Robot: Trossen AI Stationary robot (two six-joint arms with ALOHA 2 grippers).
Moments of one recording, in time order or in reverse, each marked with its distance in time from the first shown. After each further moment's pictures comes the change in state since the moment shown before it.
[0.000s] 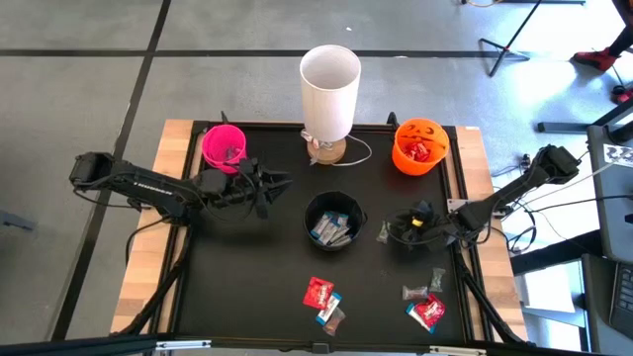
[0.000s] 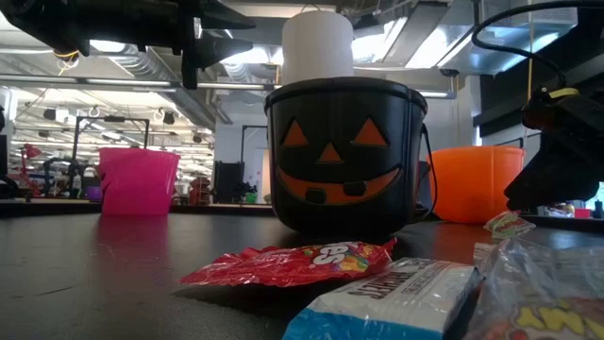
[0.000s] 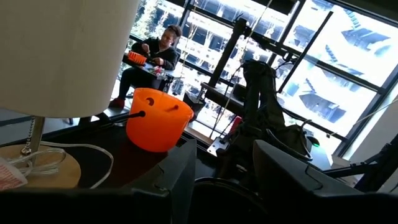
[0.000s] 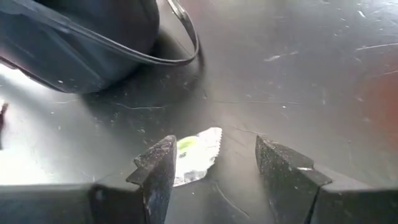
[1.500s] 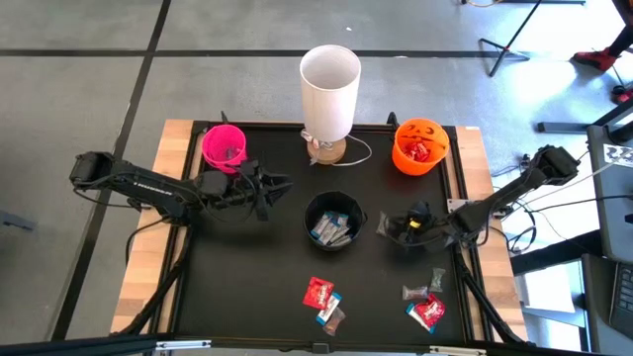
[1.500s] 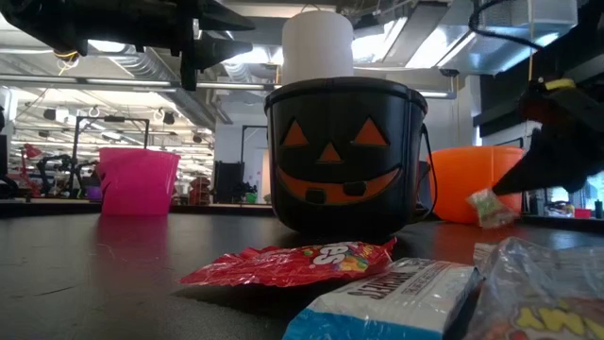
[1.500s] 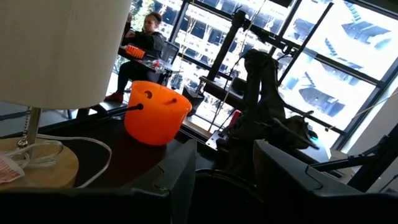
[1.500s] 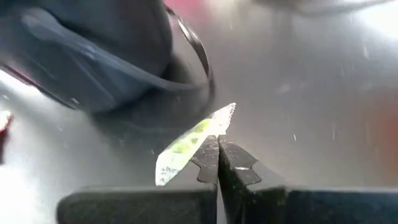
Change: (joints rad) left arm -0.014 0.000 0.000 -0.023 0.000 -0.006; right arm 0.000 0.071 0.024 0.099 0.069 -0.087
